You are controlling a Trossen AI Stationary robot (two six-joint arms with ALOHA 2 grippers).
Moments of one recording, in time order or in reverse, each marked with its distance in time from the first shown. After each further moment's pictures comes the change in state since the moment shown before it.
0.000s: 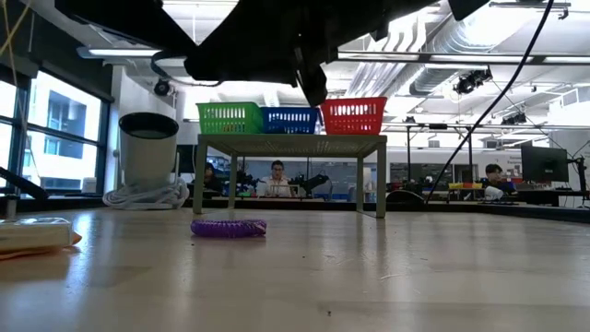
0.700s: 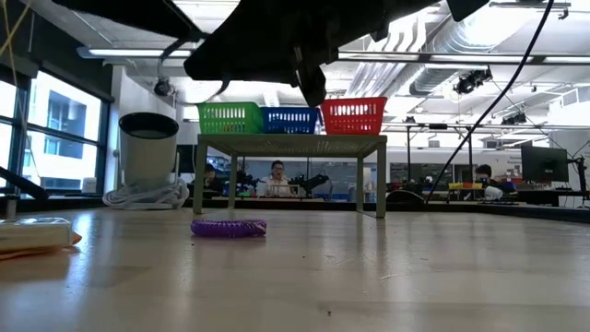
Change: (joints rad) left arm -0.017 0.000 -0.001 0.047 -0.004 0.203; right arm 0.000 0.000 0.000 -0.004 -0.026 -0.011
